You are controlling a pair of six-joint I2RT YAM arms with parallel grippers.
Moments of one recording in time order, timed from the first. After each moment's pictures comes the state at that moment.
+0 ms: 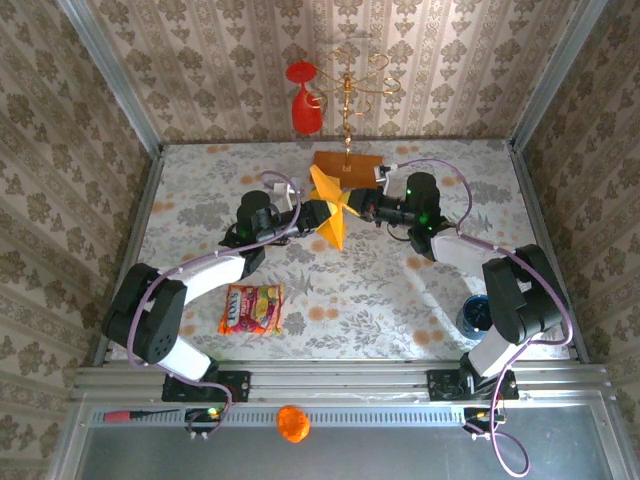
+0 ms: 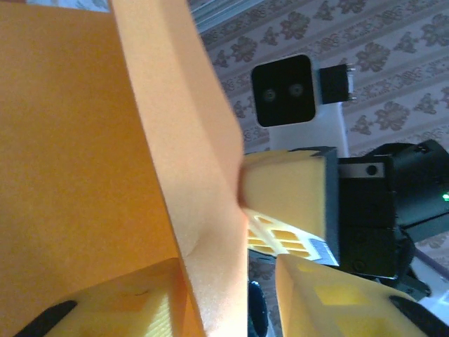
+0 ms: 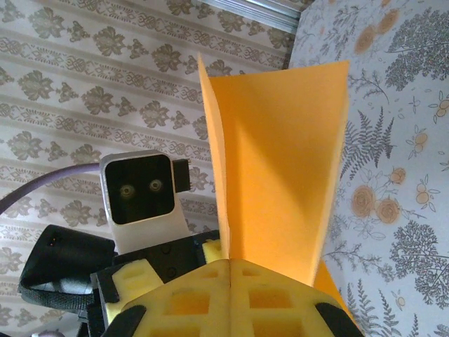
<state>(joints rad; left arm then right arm) -0.56 1.53 0.79 0.61 0.66 -1.06 0.33 1.63 0.91 0.60 -0.78 1.15</state>
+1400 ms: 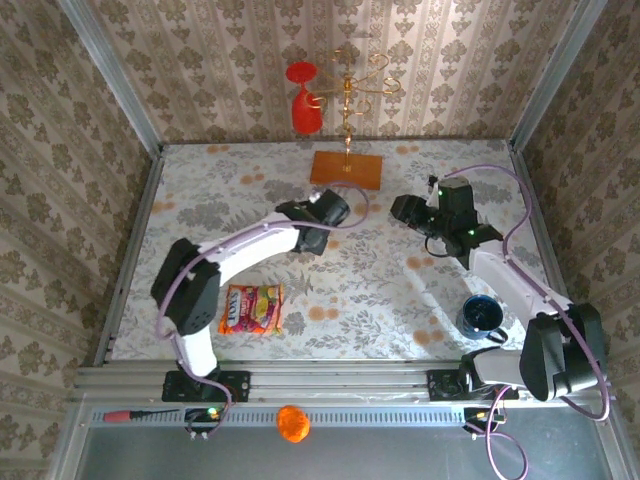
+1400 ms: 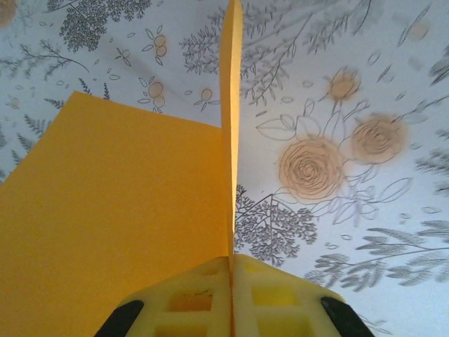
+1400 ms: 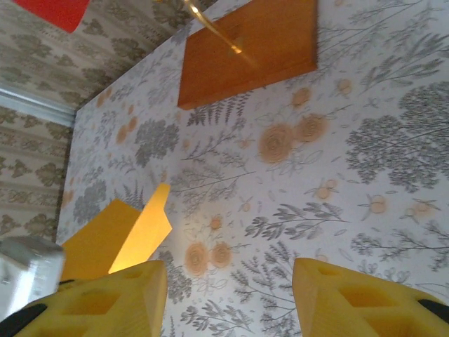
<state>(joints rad) -0.86 1.85 1.43 -0.85 -0.49 -0.31 0.19 1.29 0.87 -0.18 -0.25 0.69</state>
